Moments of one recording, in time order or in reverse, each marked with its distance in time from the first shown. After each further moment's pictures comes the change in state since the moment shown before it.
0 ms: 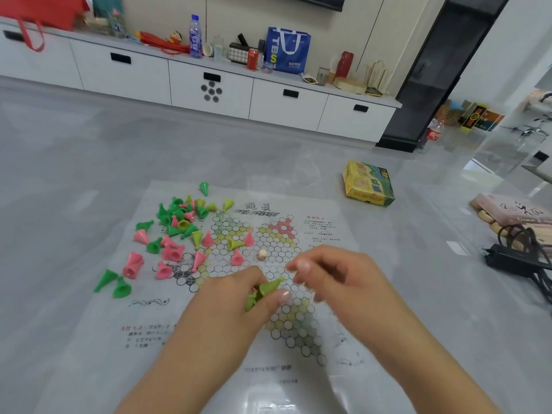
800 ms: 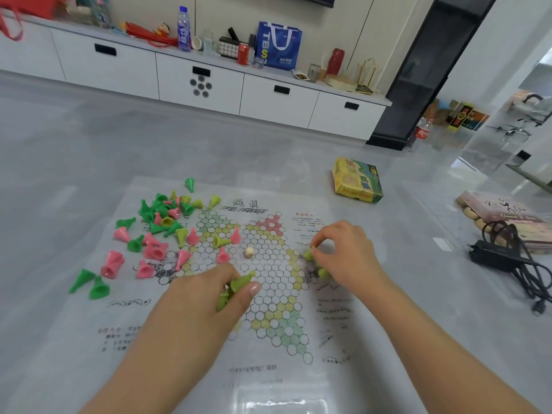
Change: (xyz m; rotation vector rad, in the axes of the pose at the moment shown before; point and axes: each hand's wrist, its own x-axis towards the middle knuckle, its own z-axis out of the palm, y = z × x) left_hand -0.003 -0.005 -0.005 0.073 0.045 -0.005; right_hand 0.067 0.071 -0.026 -0.746 0.195 0.118
